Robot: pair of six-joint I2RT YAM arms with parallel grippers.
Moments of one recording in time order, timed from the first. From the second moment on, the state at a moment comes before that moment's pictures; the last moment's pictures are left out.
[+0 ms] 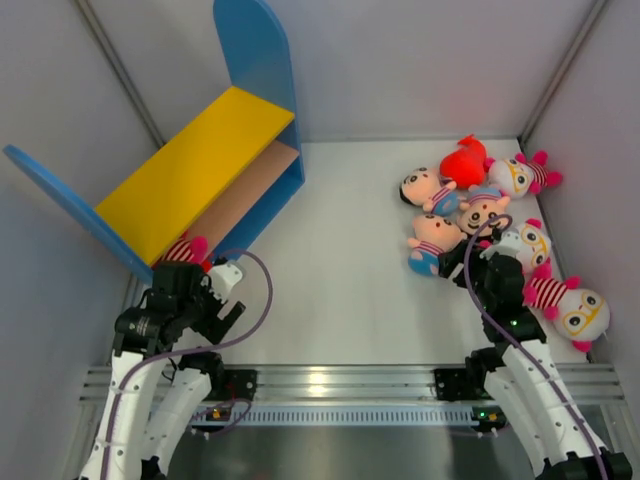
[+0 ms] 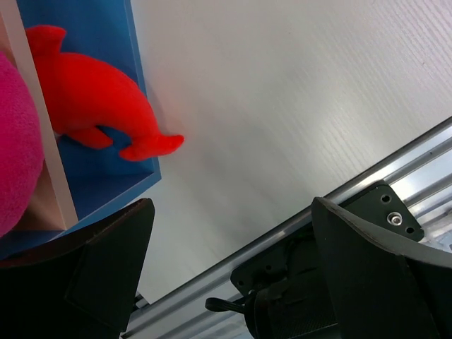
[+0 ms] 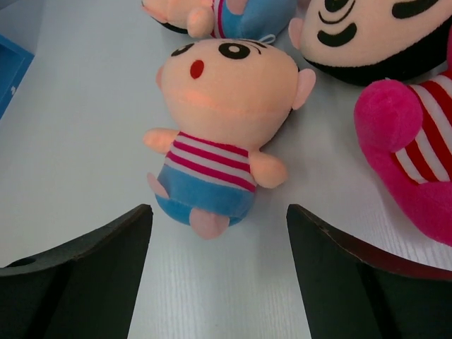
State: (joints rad) left arm -0.16 0.57 0.84 -1.23 0.14 0.54; right arm 0.14 0.53 0.34 -0.19 0.05 0.44
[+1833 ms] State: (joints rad) left arm -0.17 0.78 1.34 -1.13 0.38 0.54; right arm 0.35 1.16 1.19 -0.20 -0.31 0.24
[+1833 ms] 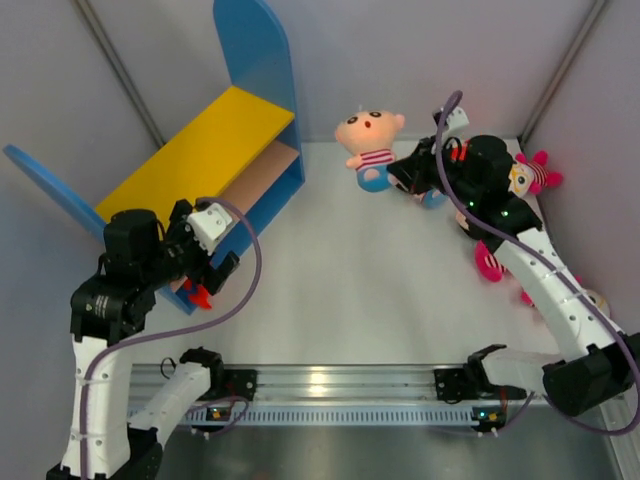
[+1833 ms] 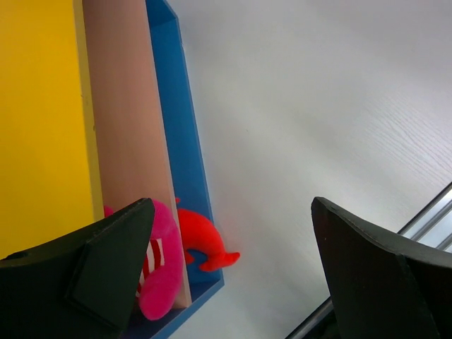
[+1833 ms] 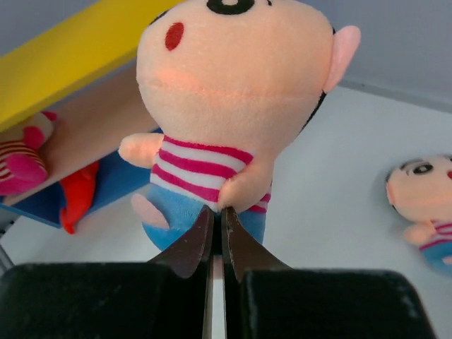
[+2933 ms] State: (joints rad) left arm -0.17 1.06 1.65 -1.08 0.46 0.83; right arm 0.91 1.84 2.03 -0.28 -0.31 0.52
